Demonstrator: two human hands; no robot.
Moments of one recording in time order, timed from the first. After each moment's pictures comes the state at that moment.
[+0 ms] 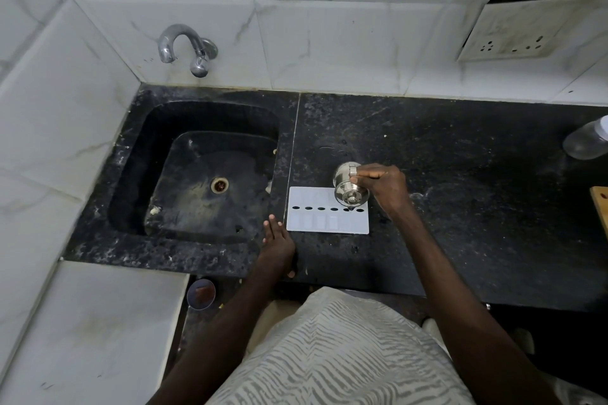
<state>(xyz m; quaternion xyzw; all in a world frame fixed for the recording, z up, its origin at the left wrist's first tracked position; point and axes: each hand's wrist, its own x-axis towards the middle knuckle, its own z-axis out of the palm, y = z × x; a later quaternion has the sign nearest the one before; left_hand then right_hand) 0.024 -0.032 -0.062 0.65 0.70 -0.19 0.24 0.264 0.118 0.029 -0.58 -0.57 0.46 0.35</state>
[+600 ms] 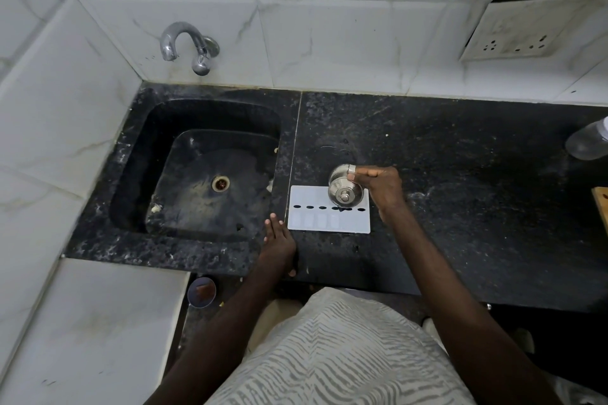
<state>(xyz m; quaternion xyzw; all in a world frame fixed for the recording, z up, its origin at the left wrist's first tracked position) 0.023 -0.034 -0.062 0.64 0.69 -0.20 0.25 0.244 0.115 0.028 -0.61 -0.44 0.54 0.38</state>
